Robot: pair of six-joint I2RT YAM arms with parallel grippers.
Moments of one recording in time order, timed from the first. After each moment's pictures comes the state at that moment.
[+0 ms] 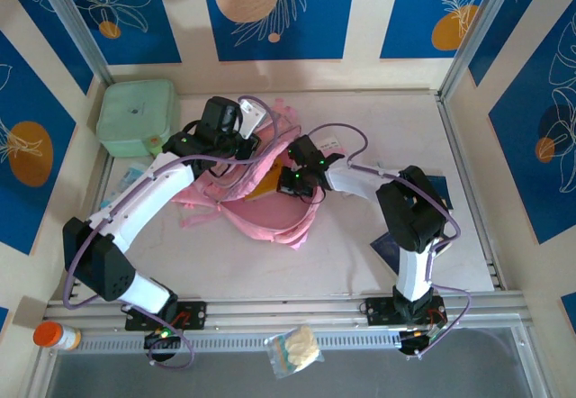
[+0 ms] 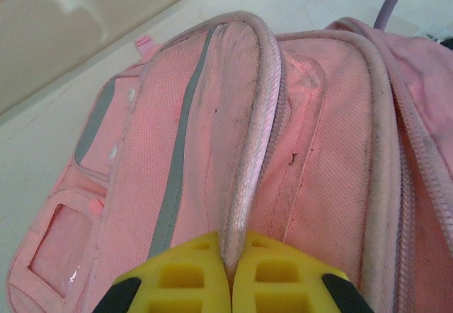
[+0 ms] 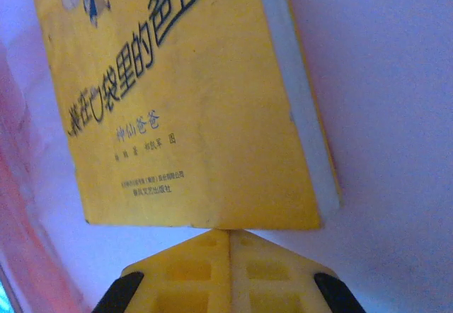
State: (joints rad) left arm -0.55 1.49 1.41 -0.60 0.00 0.13; right arm 0.64 1.88 1.24 -0.36 -0.26 0.80
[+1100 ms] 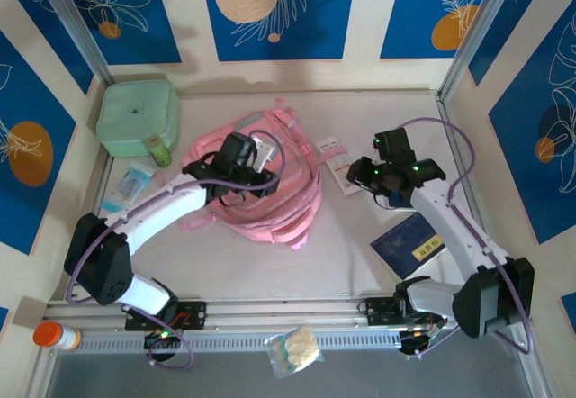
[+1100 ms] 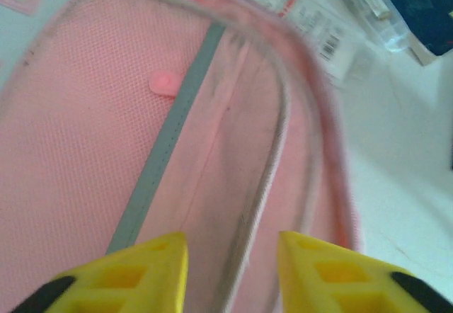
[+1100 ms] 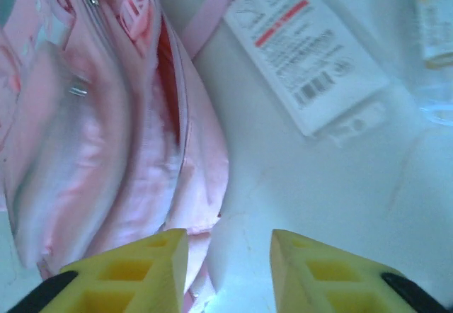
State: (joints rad) left arm -0.67 1.47 1.09 -0.44 0.19 -0.18; right arm 0.27 1.19 1.03 -0.80 -0.16 0.66
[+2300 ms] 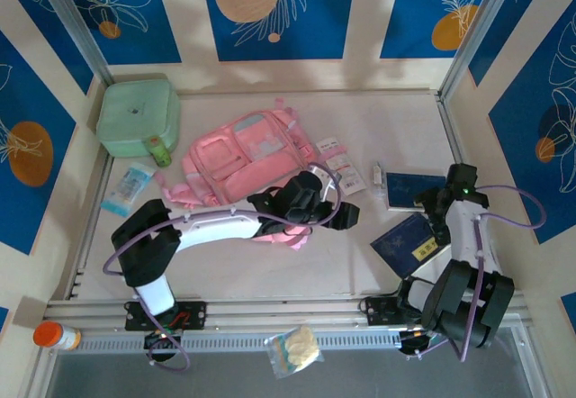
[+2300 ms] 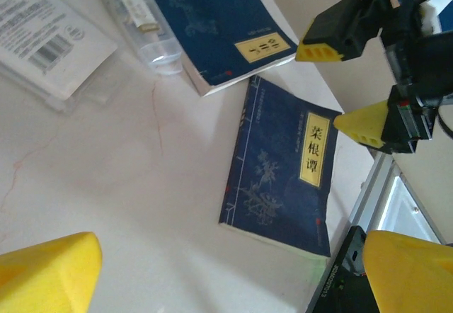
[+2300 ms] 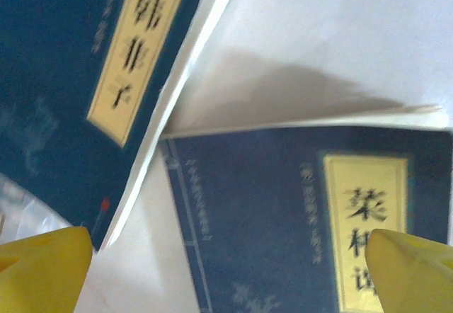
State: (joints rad) left arm -1.06 1.72 1.14 0.05 0.16 -0.67; right arm -0.40 1.16 0.74 -0.85 0.00 0.82
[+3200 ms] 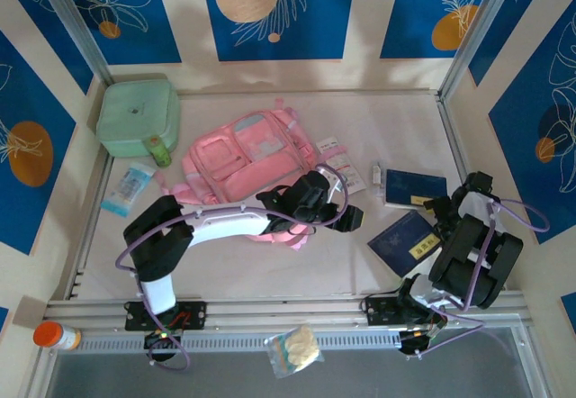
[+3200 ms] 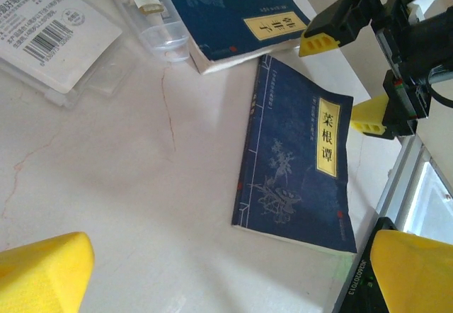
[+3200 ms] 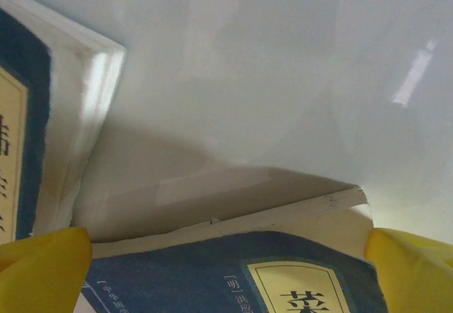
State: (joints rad) left arm -1.06 1.80 1.20 0.00 0.17 -0.62; right arm -0.56 1.40 0.74 -0.74 -0.09 0.75
